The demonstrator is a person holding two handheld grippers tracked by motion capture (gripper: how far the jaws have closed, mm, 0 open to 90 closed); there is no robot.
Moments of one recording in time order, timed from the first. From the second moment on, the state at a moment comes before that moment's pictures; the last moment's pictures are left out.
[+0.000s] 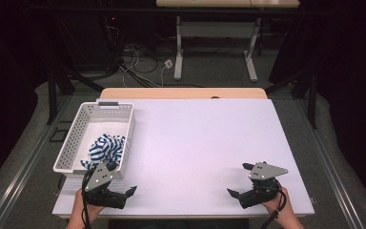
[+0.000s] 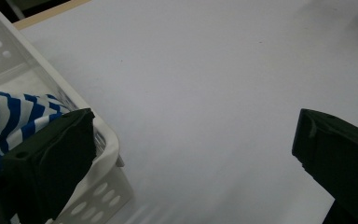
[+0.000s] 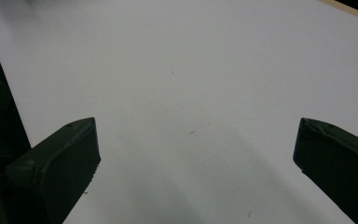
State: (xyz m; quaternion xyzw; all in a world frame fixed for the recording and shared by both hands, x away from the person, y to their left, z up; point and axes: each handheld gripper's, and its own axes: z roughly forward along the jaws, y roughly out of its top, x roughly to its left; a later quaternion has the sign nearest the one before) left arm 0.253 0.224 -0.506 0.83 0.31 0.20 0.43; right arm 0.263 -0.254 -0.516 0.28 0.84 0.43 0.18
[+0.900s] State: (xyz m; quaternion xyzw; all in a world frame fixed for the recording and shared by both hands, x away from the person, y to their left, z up) left arm 0.270 0.232 -0.485 0.84 0.30 0.19 0.41; right arm 0.264 -0.252 -0.519 0.28 0.84 0.42 0.18
